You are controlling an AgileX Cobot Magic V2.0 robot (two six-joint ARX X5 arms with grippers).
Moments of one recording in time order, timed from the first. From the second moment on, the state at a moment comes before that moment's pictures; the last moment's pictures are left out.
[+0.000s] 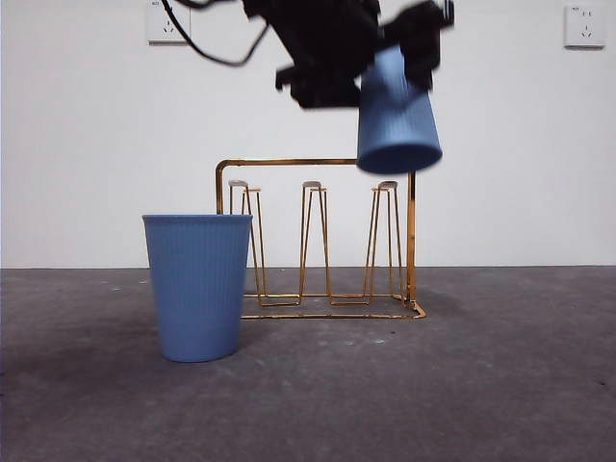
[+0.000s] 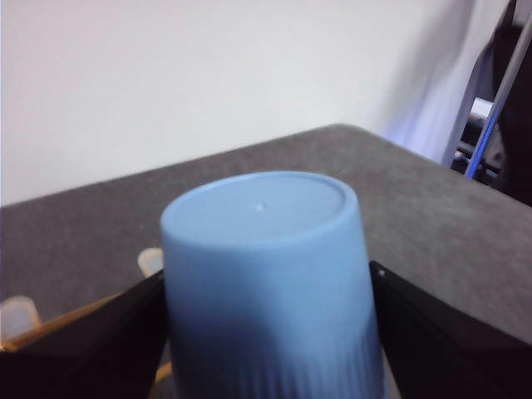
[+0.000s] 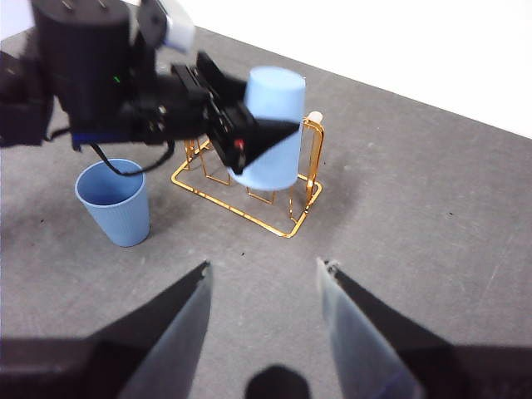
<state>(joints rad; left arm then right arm) -0.81 1.82 1.31 0.36 -0.21 -0.13 0.58 0.70 1.38 -1.14 0.09 -0.07</state>
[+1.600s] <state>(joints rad) -0.78 1.92 1.34 0.43 -0.28 -0.08 0.58 0.70 1.38 -1.16 0.10 -0.10</state>
